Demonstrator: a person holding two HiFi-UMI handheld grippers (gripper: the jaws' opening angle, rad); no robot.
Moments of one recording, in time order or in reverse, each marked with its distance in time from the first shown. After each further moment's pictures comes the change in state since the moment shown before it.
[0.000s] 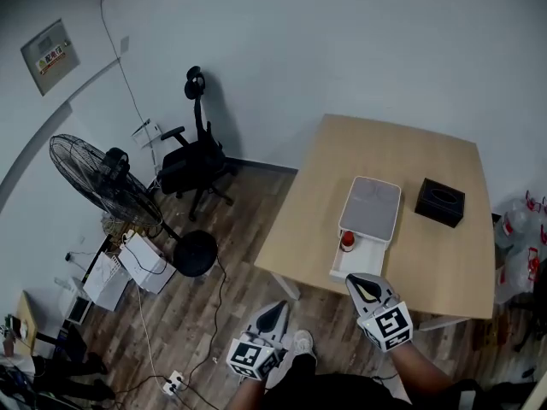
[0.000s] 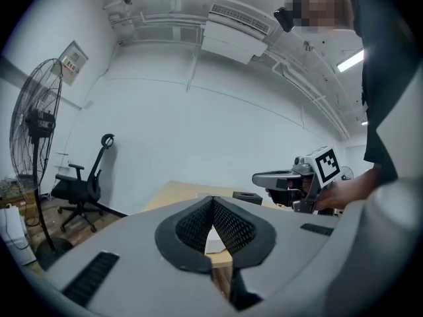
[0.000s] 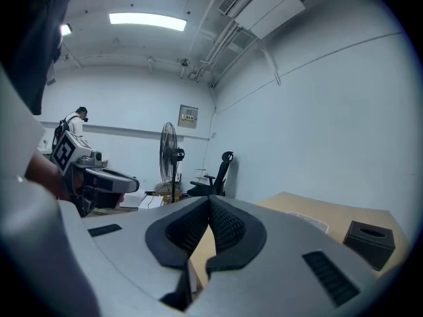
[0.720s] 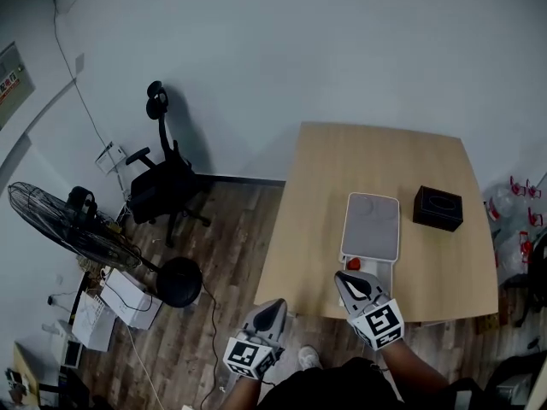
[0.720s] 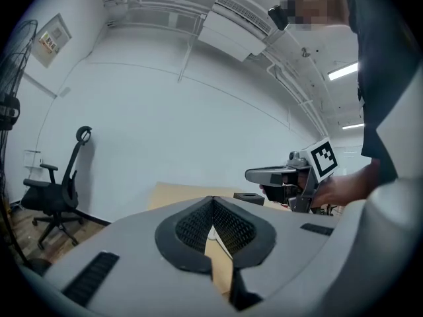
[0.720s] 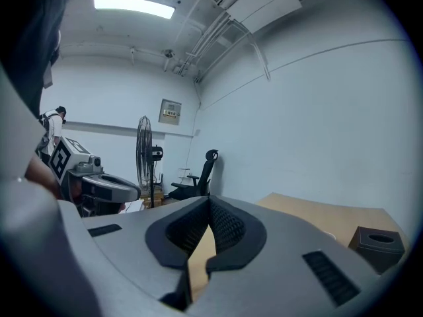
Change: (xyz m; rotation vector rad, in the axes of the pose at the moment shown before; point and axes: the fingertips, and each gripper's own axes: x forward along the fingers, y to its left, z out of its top) left arm 0.093 0.108 0.022 0.023 0.026 -0.178; right arm 0.124 -0.042 0.018 0.030 0.029 -0.143
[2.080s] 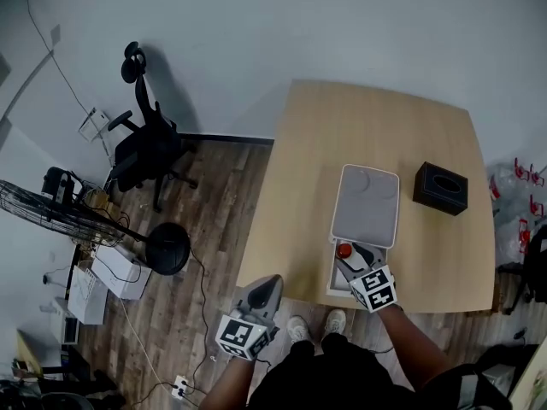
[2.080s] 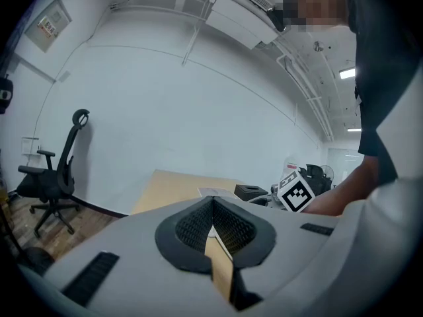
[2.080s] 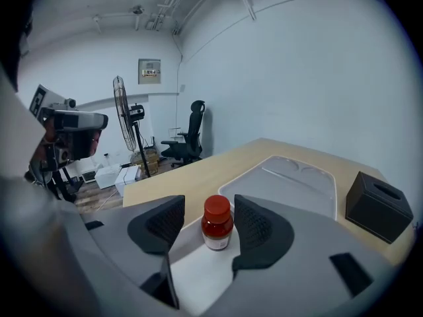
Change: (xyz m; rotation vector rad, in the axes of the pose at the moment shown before) left arm 0.067 0.003 -0.018 -0.062 0.095 0.003; right arm 0.036 -0.091 -0.170 0.111 0.387 -0.015
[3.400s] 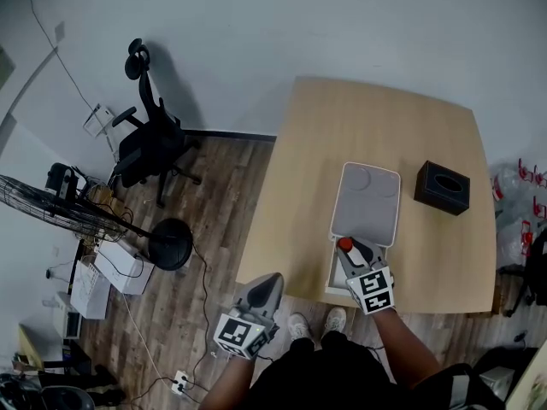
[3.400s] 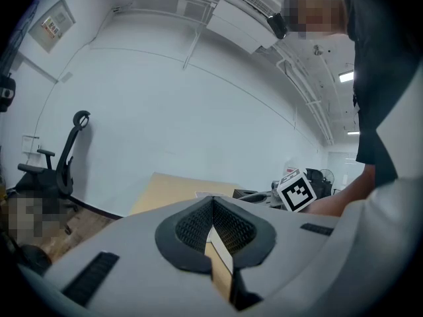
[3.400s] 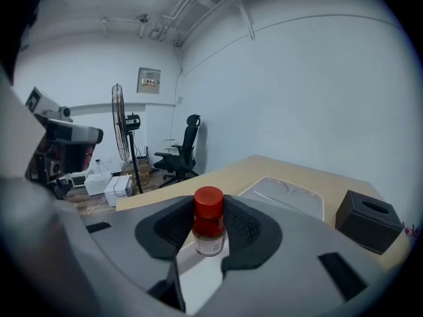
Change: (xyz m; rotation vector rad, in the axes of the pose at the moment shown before) left arm -0.002 -0.010 0.009 -0.008 -0.041 -0.007; right arm -0.015 -0.002 0.042 -0.021 -0.117 -0.071
